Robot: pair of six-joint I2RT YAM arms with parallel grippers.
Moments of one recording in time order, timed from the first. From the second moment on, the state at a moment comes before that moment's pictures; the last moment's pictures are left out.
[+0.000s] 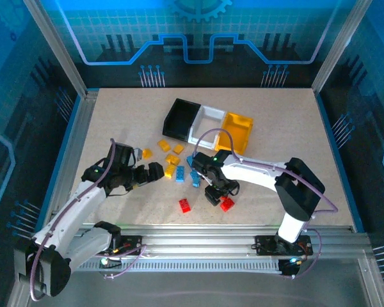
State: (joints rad) left arm -0.27 0.97 0.72 -0.75 0.34 -0.63; right arm 0.89 1.74 1.16 -1.08 0.08 0.21
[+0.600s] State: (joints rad) left arm -0.27 0.96 0.72 -0.76 0.33 -0.63; right arm 0.78 1.83 1.19 -1.04 0.10 0.14
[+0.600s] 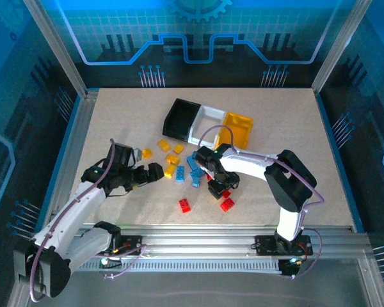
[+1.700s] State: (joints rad) left arm -0.27 1.00 0.70 -0.72 0.32 -0.70; right arm 0.54 1.60 1.23 -1.01 -0.13 0.28
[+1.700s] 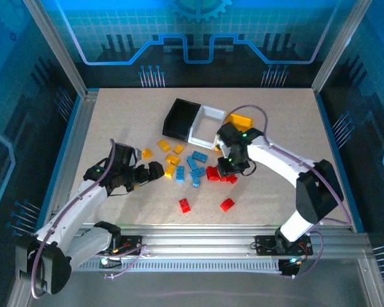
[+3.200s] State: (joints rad) left arm -0.55 1.29 0.78 -0.63 0.35 -0.72; right arm 0.26 1.91 1.71 -1.03 -0.20 0.56
